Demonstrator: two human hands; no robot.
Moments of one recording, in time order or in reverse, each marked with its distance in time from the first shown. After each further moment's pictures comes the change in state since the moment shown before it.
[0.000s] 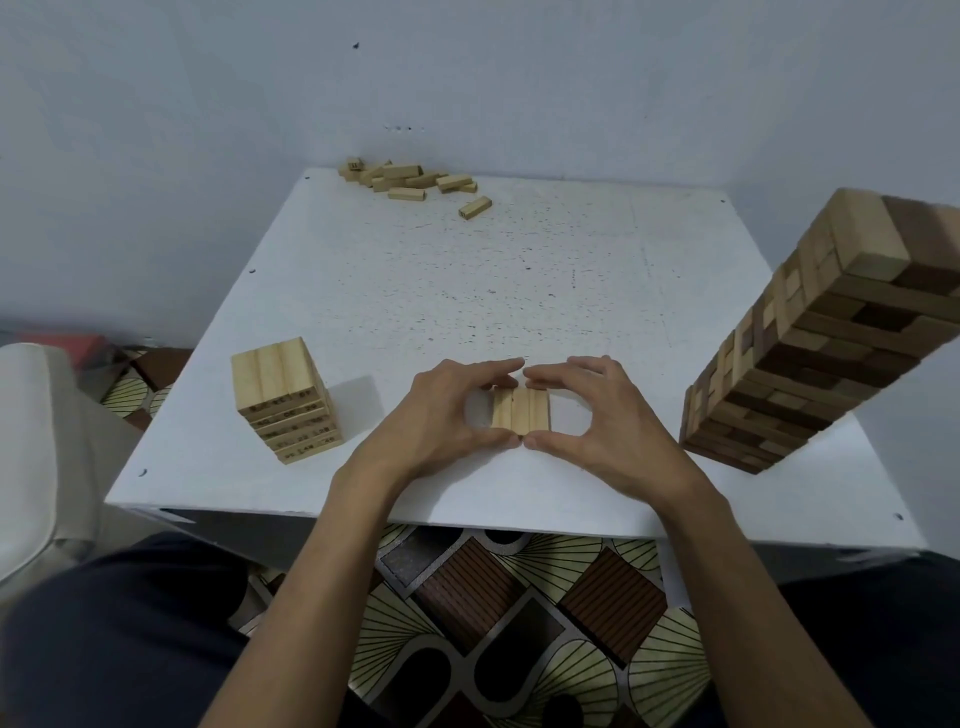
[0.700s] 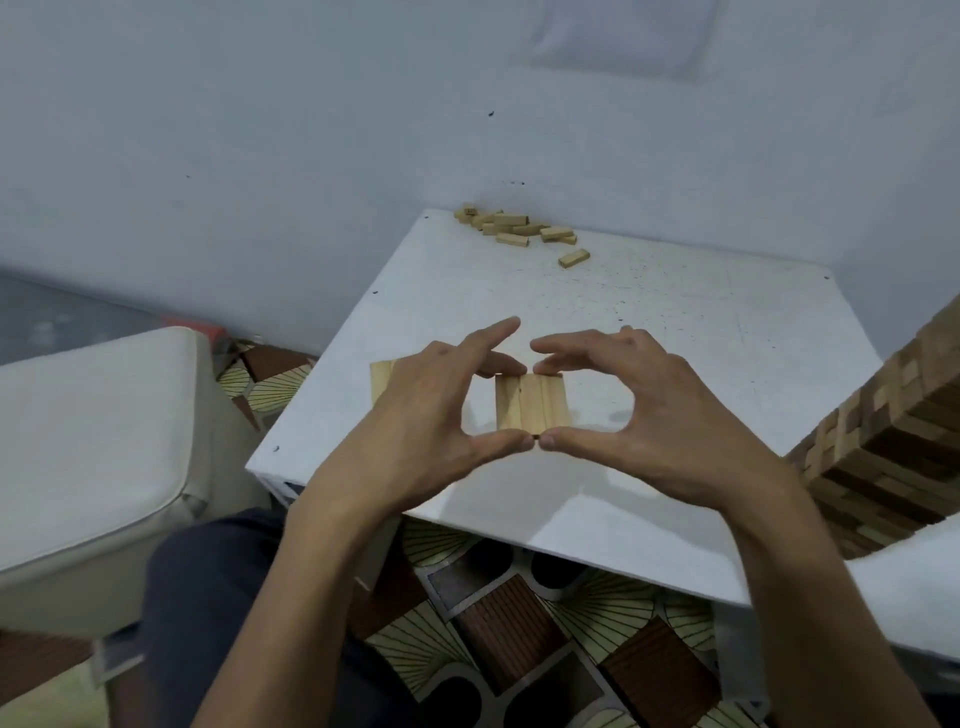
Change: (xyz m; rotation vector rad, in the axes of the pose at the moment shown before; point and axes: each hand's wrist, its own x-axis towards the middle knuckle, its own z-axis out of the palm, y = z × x) left_hand -0.086 0.029 -0.088 0.097 0.280 -0.026; right_hand 0.012 -0.114 -0.034 -0.079 -0.096 -0.332
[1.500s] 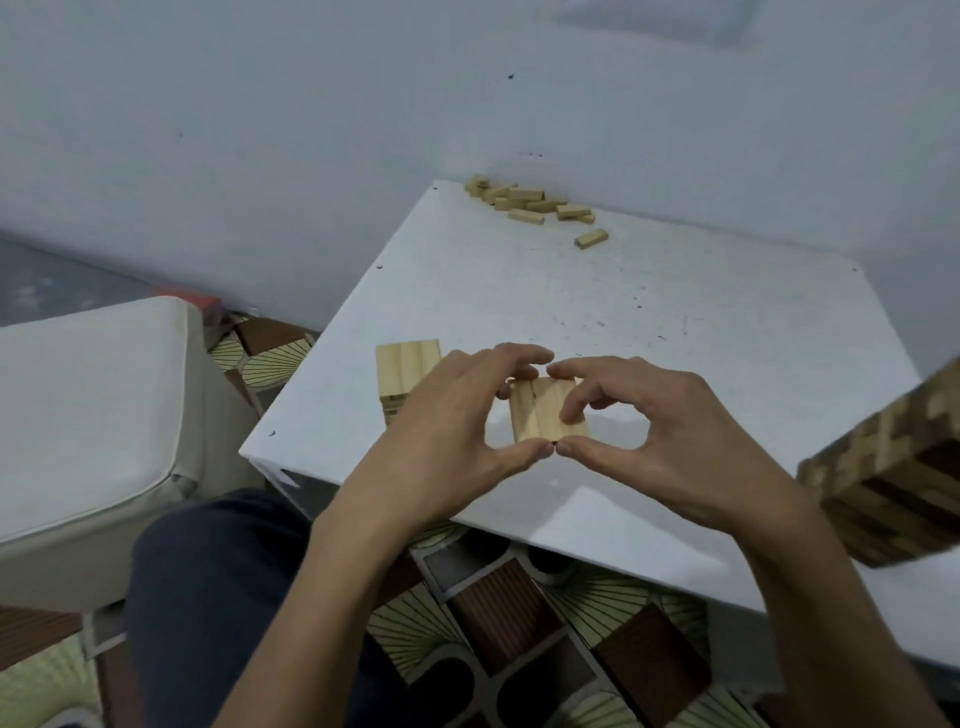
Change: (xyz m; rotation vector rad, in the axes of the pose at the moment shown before) left_hand -0.001 -0.017 0.025 -0.073 0.035 0.002; right_hand 0.003 0.021 0.026 0.078 0.000 -0.054
